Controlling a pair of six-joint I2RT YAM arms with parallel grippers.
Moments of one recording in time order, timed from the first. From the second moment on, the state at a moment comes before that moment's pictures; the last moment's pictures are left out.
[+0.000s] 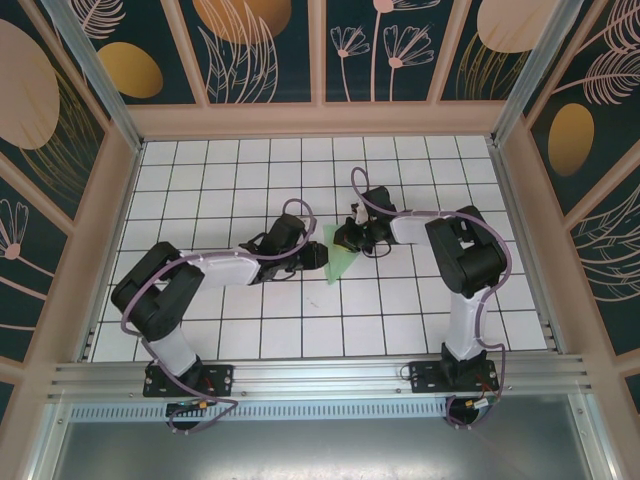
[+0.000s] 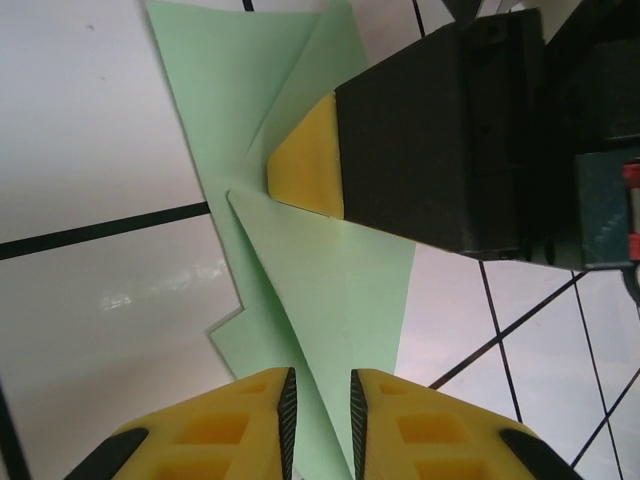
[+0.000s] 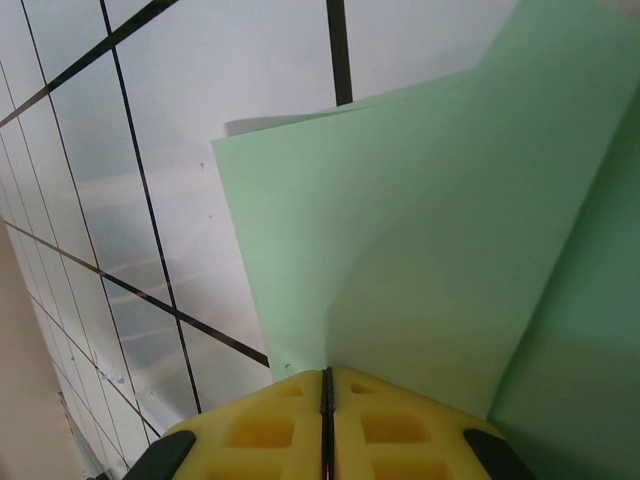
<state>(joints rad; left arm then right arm) -0.72 1.74 0.83 0.15 0.25 -0.71 0.46 1.96 1.05 -0.08 -0.58 0.74</state>
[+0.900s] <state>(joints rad) -0.73 1.89 0.91 0.15 0.26 -0.71 0.46 1.84 1.05 -0.13 -0.55 0.74</state>
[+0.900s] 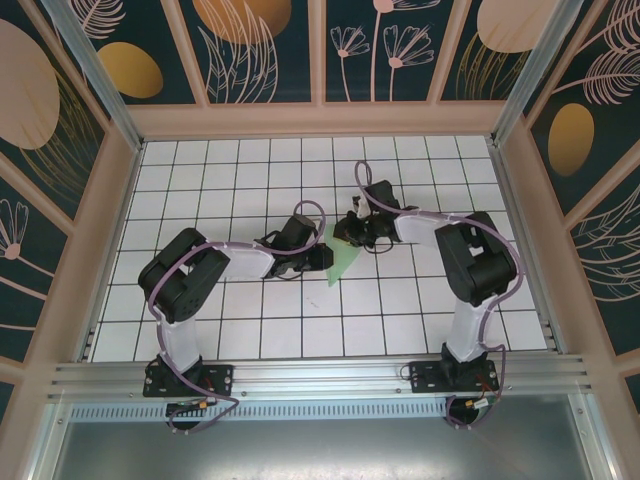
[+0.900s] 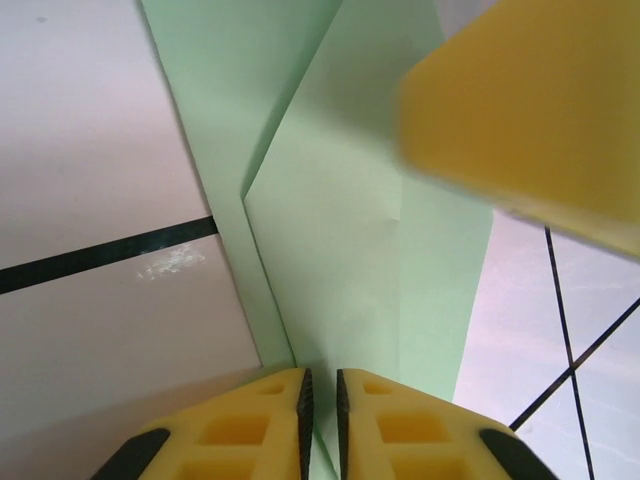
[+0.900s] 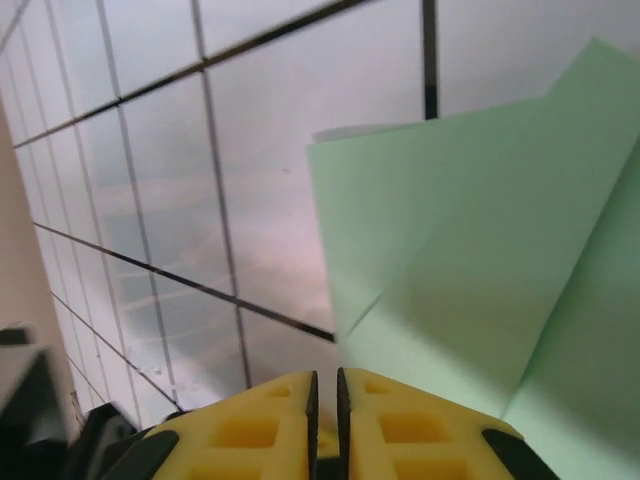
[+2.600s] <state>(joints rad) -0.73 1.87 0.87 0.20 0.21 -0.71 0.35 1.80 0.93 -0.19 -0.53 0.74</state>
